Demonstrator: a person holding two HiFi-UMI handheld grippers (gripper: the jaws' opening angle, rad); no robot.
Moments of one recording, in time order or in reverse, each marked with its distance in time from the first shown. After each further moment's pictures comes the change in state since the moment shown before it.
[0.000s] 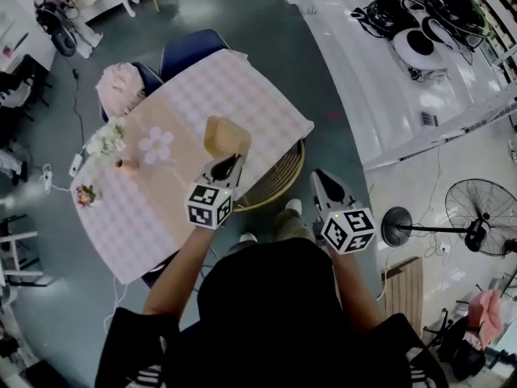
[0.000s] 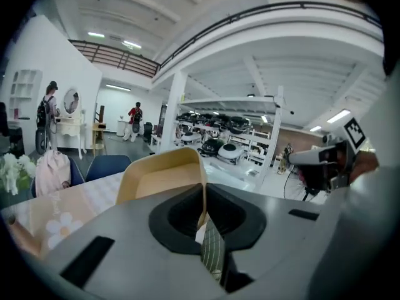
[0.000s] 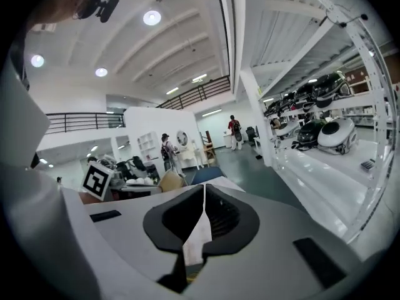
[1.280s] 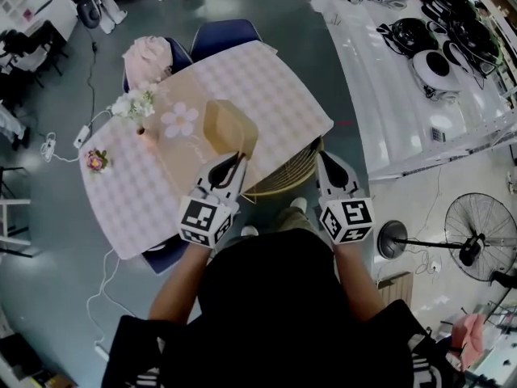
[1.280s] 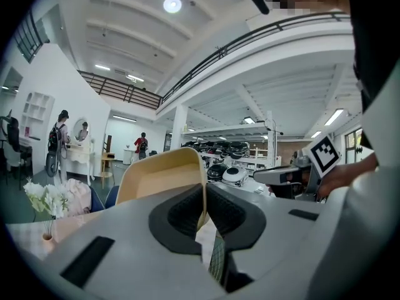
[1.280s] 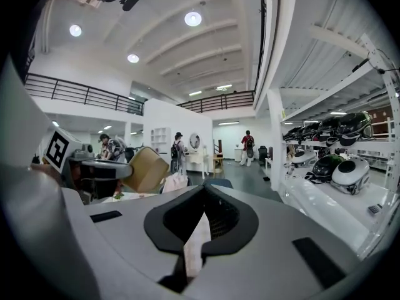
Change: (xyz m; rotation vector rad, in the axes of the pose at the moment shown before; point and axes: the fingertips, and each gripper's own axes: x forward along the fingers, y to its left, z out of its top) left arm -0.149 -0.008 0.045 0.086 -0.259 0.063; right arm 0.015 0.099 0.023 -0.268 -0.085 0.046
